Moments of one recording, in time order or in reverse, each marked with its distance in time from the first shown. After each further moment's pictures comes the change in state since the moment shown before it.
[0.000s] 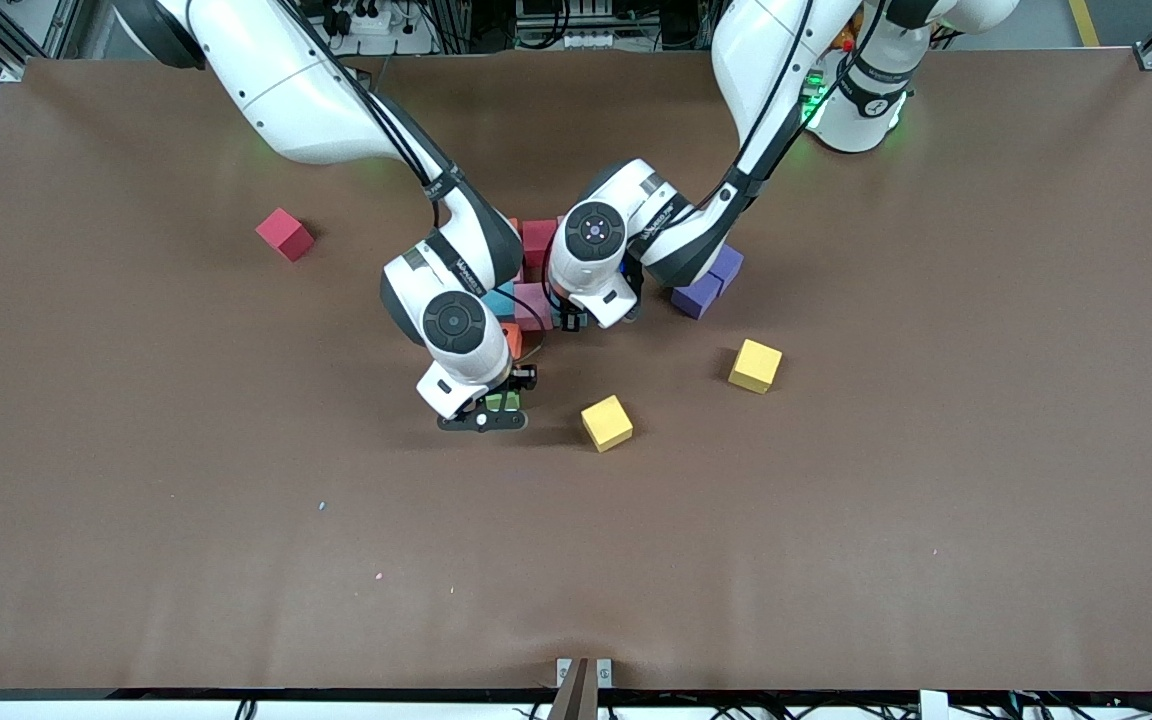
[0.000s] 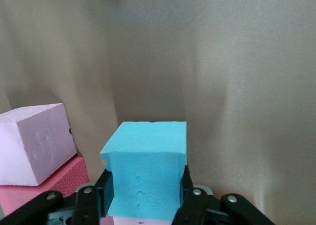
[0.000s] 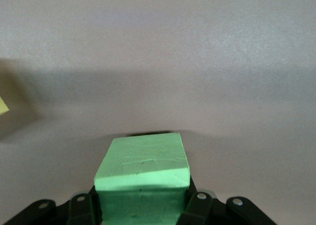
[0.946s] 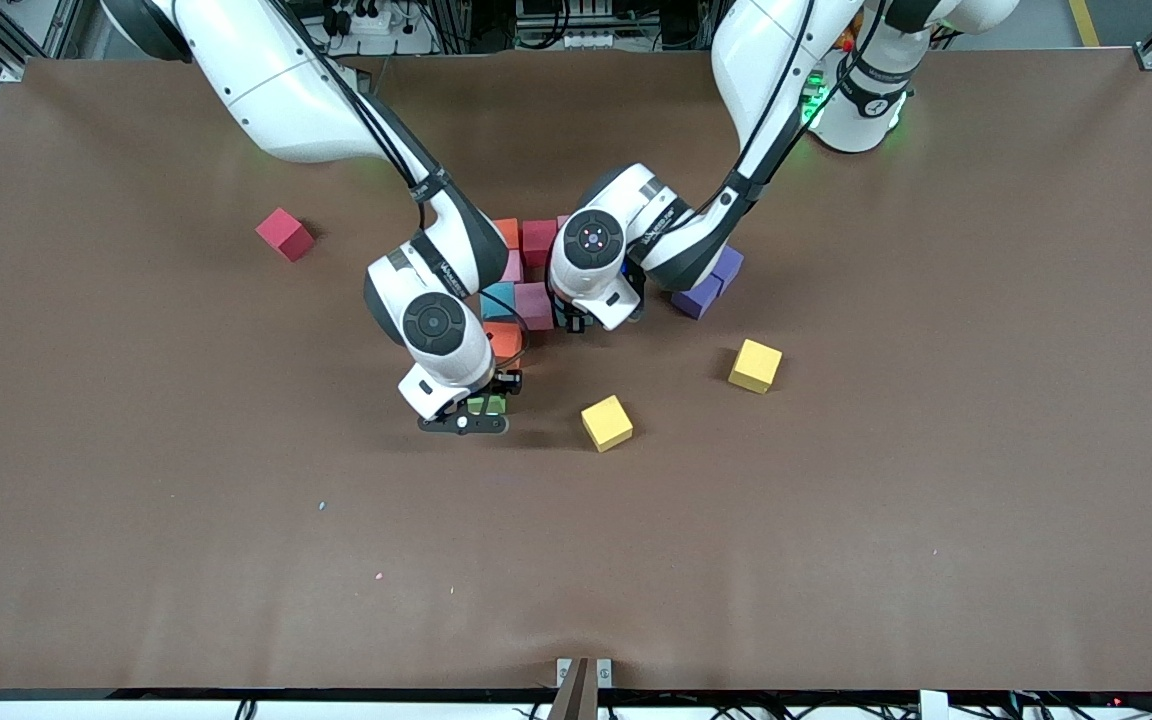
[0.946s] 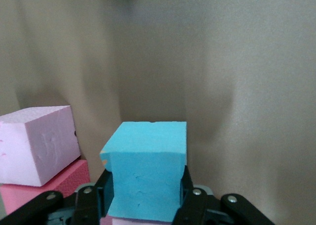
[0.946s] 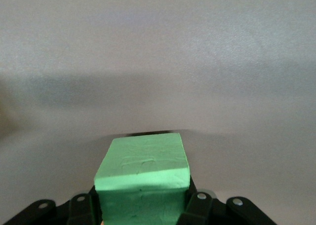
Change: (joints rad) left arm 0.003 0.004 0.003 0.020 0.000 -0.049 -0.033; right arm -0.019 -0.024 -0.012 -0.037 0.000 0.011 0.020
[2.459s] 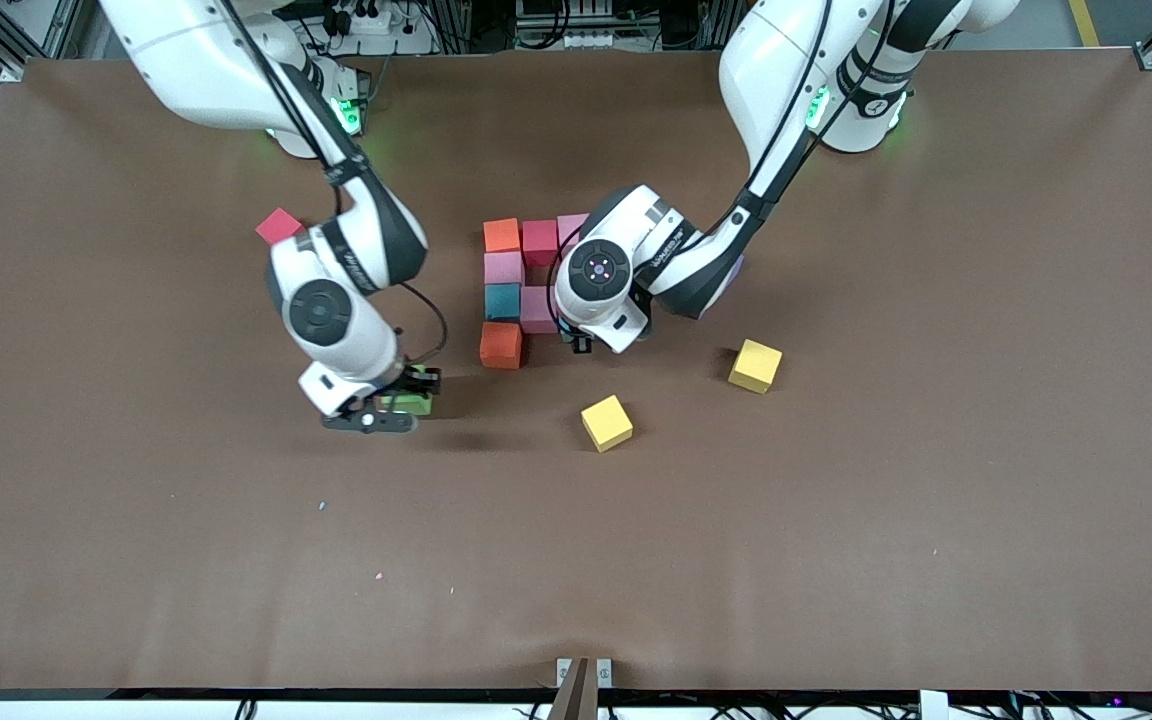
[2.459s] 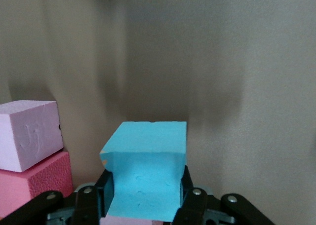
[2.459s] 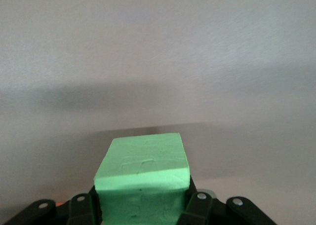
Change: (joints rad) left arm 0.035 0.061 0.010 0.128 0.000 -0.093 -0.038; right arm -0.112 -0.170 -0.028 -0.218 0.000 0.067 -0.082
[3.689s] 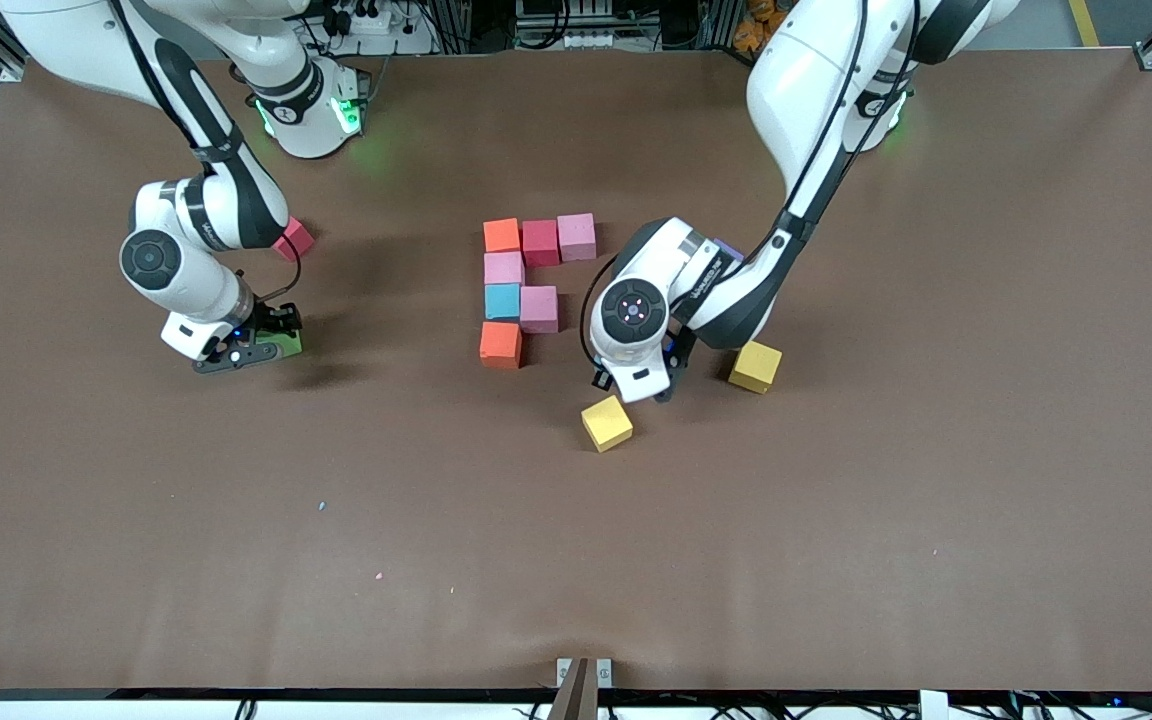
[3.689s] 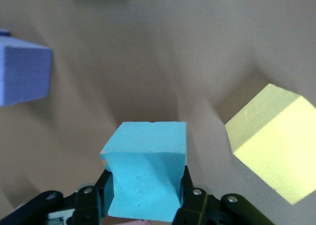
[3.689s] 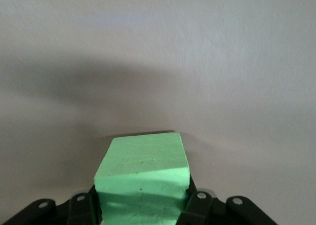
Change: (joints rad) left arm 0.068 0.005 0.051 0.100 0.086 -0.142 0.425; right arm -0.387 -0.294 -0.026 -0.590 -0.101 0.265 -0.637
